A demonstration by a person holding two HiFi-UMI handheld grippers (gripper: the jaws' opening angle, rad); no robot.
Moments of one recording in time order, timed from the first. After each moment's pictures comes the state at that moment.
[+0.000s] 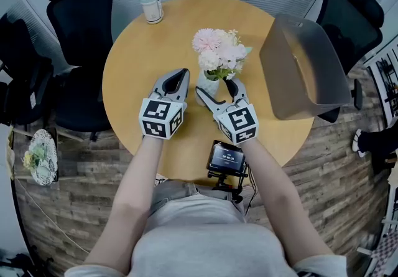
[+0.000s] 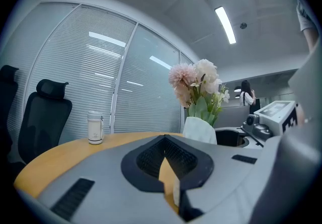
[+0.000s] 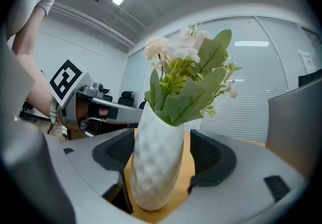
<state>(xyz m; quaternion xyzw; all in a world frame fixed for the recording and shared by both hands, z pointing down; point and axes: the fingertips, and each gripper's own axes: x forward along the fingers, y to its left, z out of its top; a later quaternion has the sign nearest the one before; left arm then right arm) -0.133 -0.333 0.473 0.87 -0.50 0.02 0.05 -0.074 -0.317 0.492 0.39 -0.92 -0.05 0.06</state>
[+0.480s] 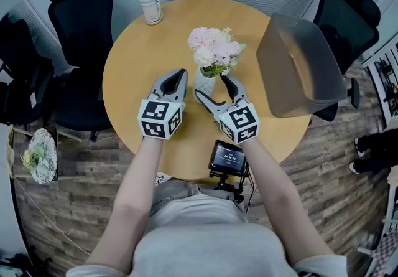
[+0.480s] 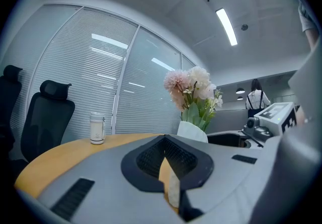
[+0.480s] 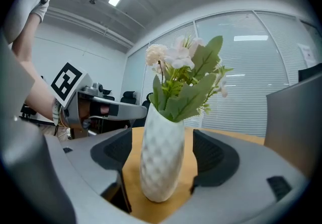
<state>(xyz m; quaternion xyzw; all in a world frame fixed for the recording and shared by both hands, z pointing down) -0.130 -0.318 0.464 0.86 -0.51 0.01 0.06 -0.065 -0.301 0.491 0.38 -0.92 -0.02 0.06</state>
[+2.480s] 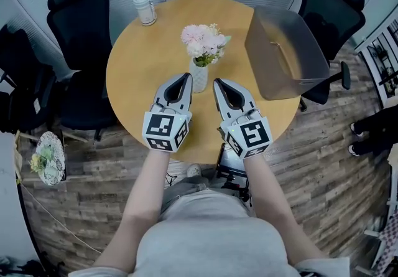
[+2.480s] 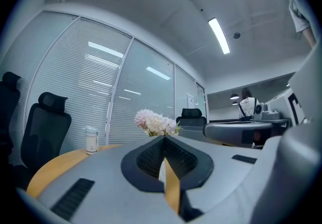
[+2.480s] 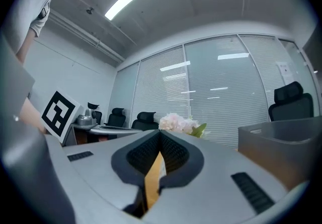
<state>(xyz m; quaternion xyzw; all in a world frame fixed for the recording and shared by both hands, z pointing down) -0.100 -0.229 0.384 0.87 -0.49 -0.02 0.03 -0.028 -0.201 0.368 0.45 -0.89 -0.04 -0.02</state>
